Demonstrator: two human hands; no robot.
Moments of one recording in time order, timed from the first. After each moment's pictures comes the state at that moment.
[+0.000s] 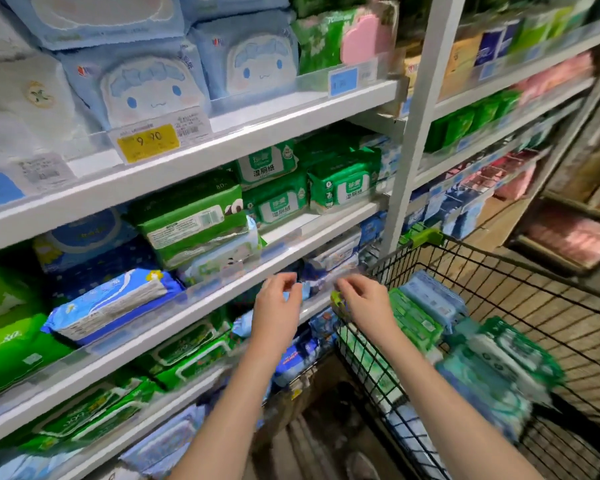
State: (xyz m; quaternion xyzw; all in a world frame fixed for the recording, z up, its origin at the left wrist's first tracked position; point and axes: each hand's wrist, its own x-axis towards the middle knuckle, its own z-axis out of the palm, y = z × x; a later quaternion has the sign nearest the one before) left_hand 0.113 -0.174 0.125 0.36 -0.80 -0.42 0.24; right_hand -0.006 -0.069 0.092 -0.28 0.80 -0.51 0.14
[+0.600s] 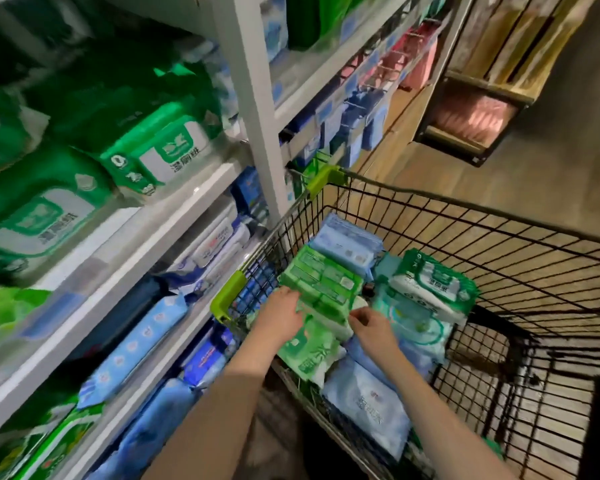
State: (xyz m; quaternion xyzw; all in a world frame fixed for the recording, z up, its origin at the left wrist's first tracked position) left_hand -0.097 -0.121 -0.044 0.13 -0.94 -0.21 -0.25; right_hand -0.128 0.063 -0.099 0.03 0.87 -0.41 0.29
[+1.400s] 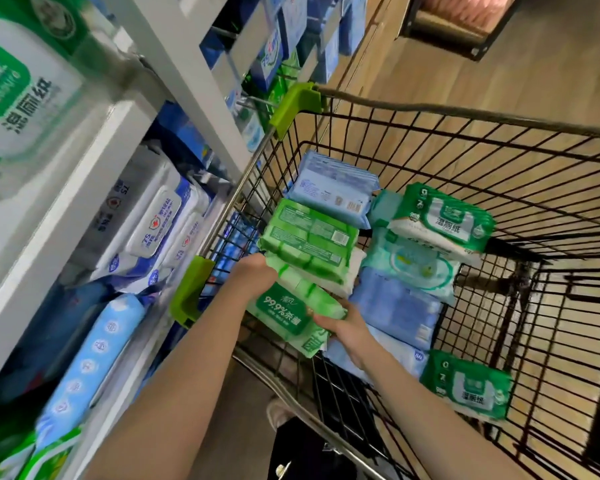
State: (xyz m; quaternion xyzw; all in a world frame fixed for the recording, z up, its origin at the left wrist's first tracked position) left_hand -0.144 -0.158 -0.105 0.28 -0.83 -0.25 -0.42; right_hand -0.081 0.033 -0.184 0.32 0.59 -0.62 0.40
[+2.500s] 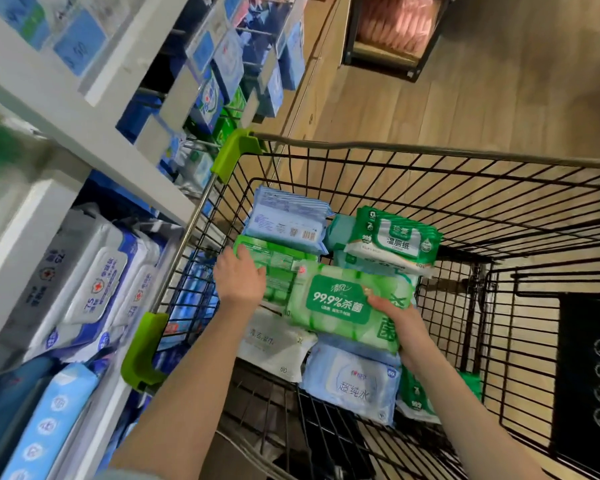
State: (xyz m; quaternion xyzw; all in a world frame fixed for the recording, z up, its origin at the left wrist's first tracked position) left_hand -0.197 -0.114 -0.129 0.17 -0.96 -0.08 -0.21; right_hand -0.138 0.148 -0.116 0.35 0.56 -0.71 0.24
